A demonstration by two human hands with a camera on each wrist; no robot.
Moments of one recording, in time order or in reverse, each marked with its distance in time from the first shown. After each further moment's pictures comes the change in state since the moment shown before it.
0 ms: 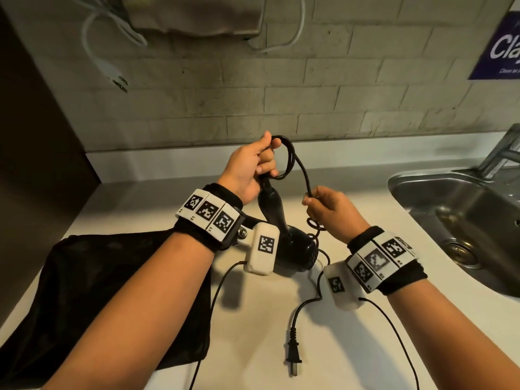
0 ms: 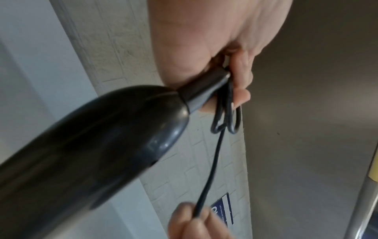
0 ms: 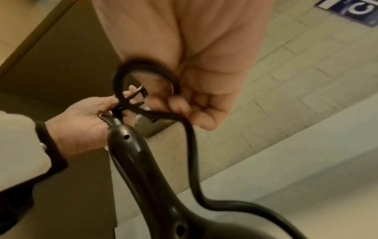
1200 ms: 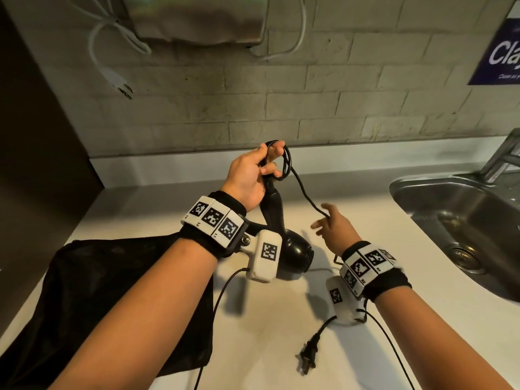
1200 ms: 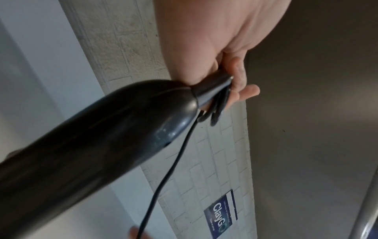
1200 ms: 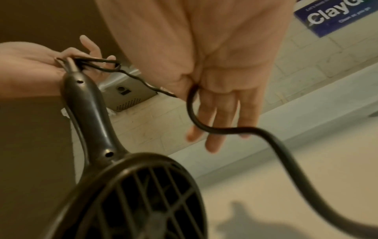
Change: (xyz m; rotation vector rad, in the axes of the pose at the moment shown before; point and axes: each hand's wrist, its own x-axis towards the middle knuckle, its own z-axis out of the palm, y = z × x) left_hand 0.006 -0.009 -0.007 -0.144 0.031 0.052; right_hand 0.011 0.050 0.015 -0.156 0.085 0.294
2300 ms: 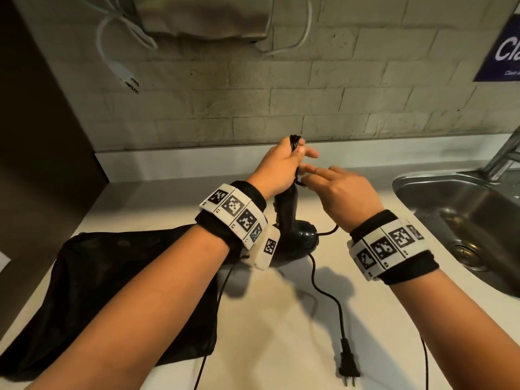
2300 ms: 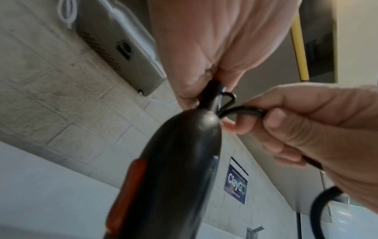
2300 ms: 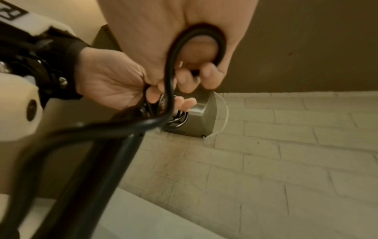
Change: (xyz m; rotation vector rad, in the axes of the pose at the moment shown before) left_hand 0.001 -0.012 0.026 0.741 -0.110 0.121; right_hand -0.030 -0.069 -0.040 -0.789 0.322 -0.953
